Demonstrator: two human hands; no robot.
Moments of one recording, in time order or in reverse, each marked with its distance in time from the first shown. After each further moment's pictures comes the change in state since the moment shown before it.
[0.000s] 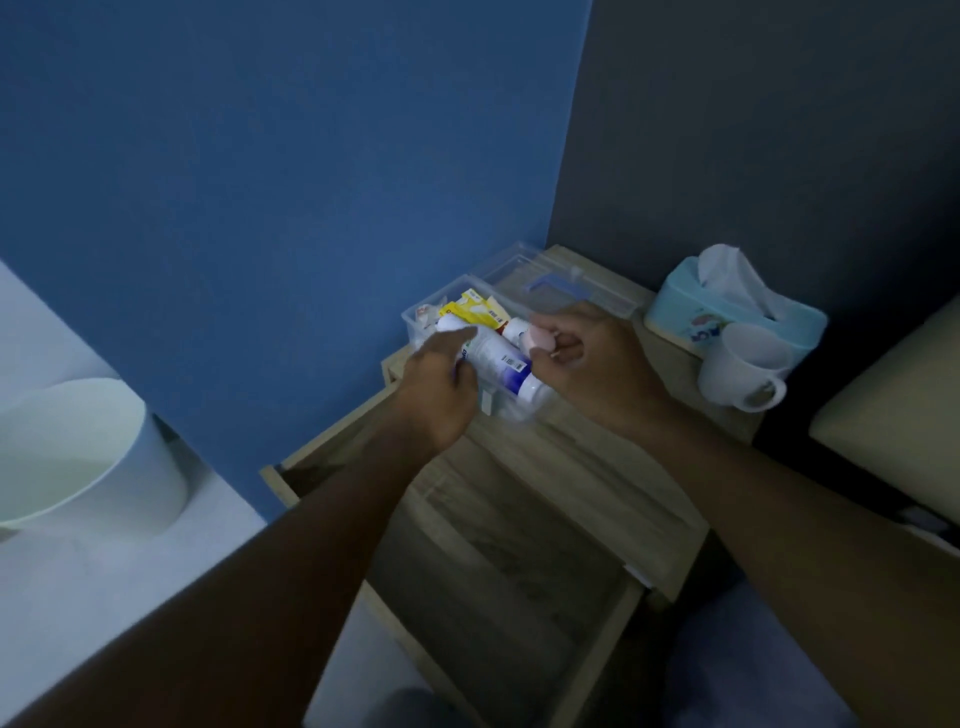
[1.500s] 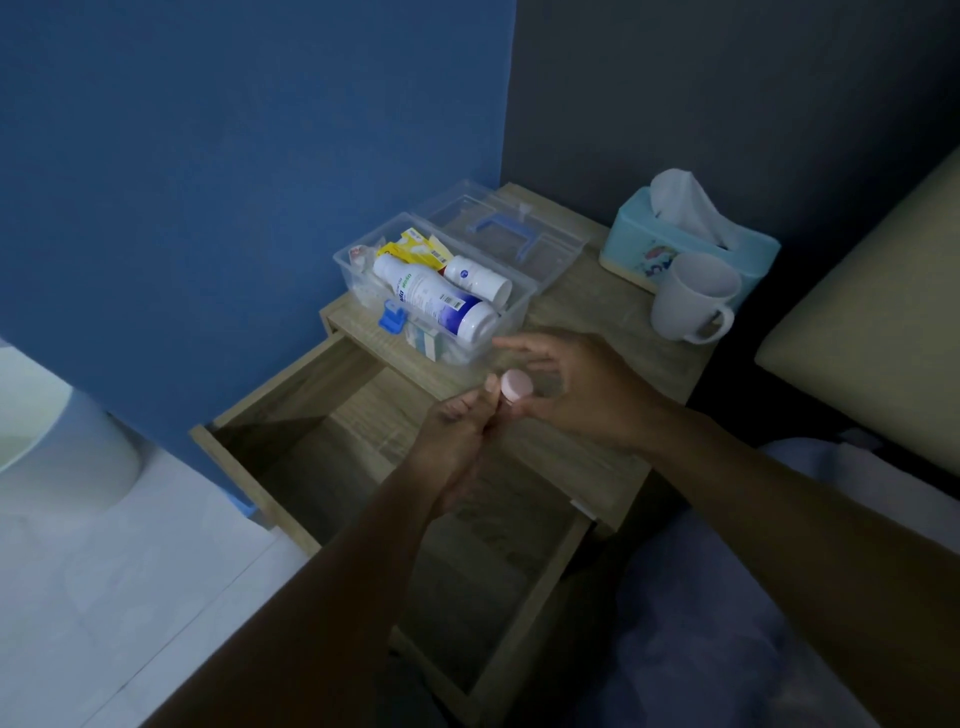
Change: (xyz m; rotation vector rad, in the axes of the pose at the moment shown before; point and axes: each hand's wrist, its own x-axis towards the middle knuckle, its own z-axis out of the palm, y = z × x) left_hand -0.079 0.007 0.102 -1.133 -0.344 -0.559; right_hand -0.073 0.047 -0.019 0.129 -0.333 0.005
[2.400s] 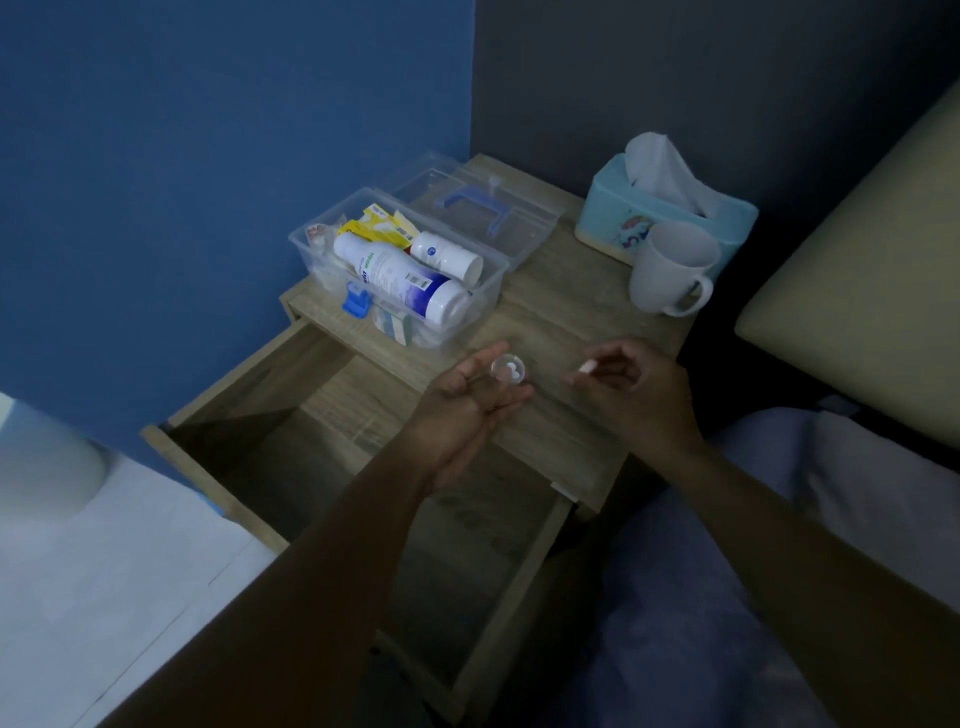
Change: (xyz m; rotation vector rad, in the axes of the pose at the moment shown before) left_hand 0.018 -0.003 0.015 -0.028 -0.084 -0.107; right_hand -0.054 0.072 0.005 0.252 0.552 0.441
